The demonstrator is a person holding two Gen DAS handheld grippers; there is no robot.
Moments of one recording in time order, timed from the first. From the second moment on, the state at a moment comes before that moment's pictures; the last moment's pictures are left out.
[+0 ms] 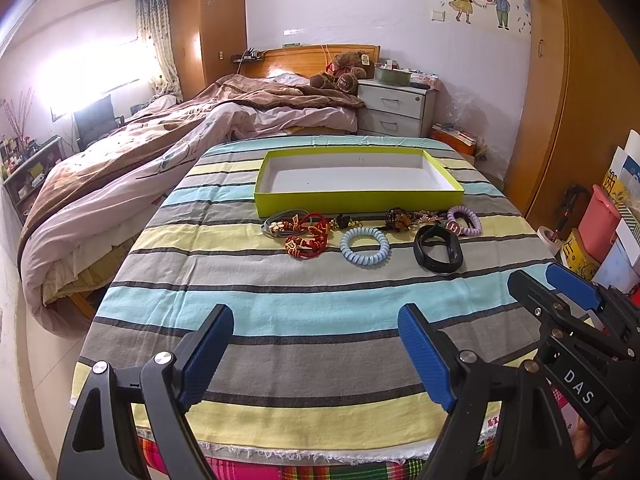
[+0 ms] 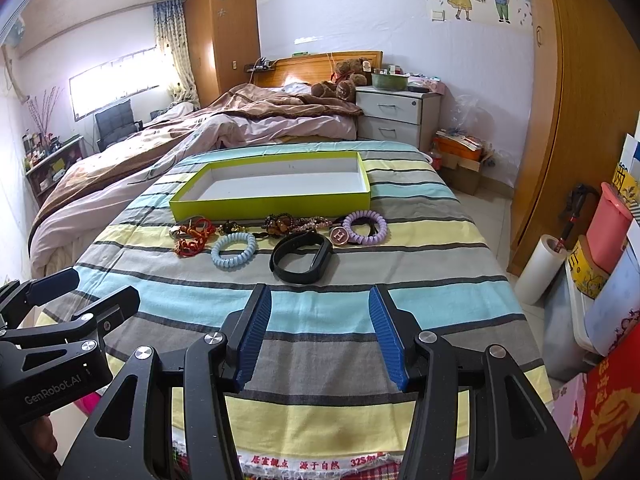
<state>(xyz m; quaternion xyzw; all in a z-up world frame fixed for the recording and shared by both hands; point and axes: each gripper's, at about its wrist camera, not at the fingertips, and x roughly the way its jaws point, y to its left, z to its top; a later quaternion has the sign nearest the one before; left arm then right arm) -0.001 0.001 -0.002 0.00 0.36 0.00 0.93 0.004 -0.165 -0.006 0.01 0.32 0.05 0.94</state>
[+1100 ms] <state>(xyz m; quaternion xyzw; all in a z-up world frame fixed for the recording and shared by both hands) 0.010 0.014 -0.011 -0.02 0.38 -0.02 0.92 0.012 -0.174 -0.008 0.02 0.33 0.05 0.94</state>
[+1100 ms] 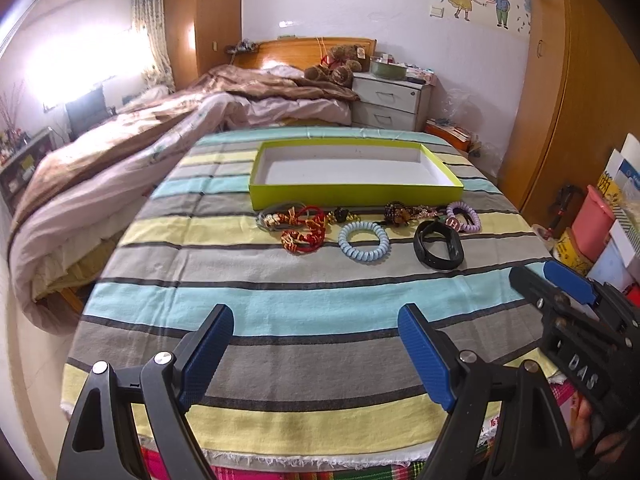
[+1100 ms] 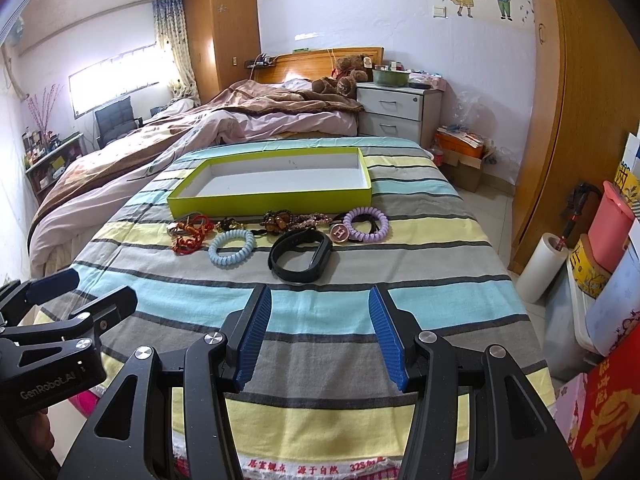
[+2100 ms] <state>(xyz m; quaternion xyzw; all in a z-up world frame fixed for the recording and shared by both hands) 0.091 0.085 -0.029 -0.10 0.43 -0.04 0.89 0.123 -0.170 -0.051 0.03 0.42 0.07 0.90</state>
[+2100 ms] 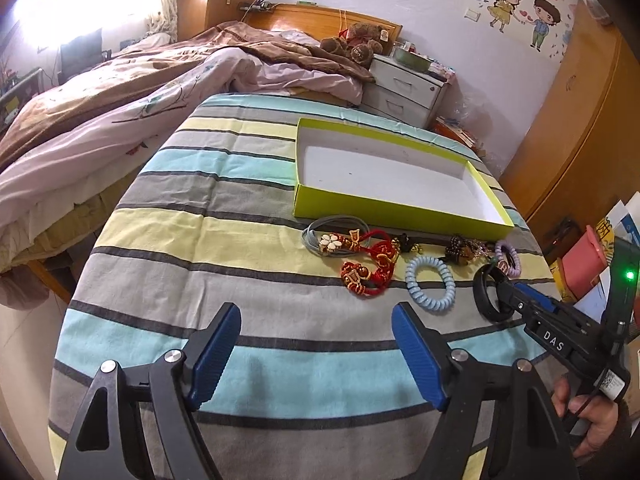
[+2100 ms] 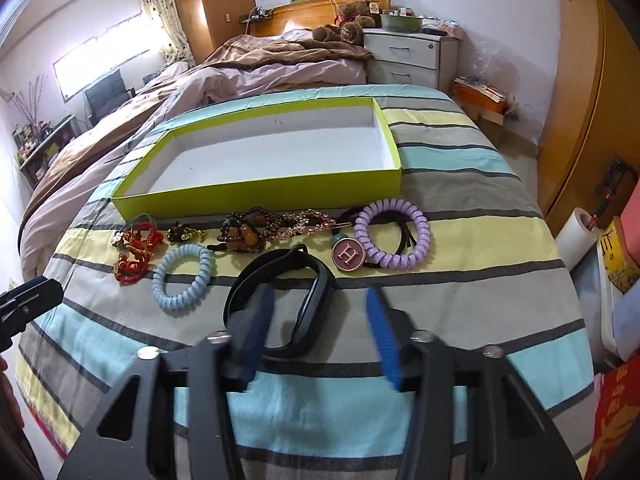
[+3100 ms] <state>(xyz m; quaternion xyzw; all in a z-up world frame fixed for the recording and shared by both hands) 0.144 0.031 -0.062 -0.03 0.46 -0.08 0.88 0.110 -0.206 -0.036 0.07 0.39 0.07 0.91</state>
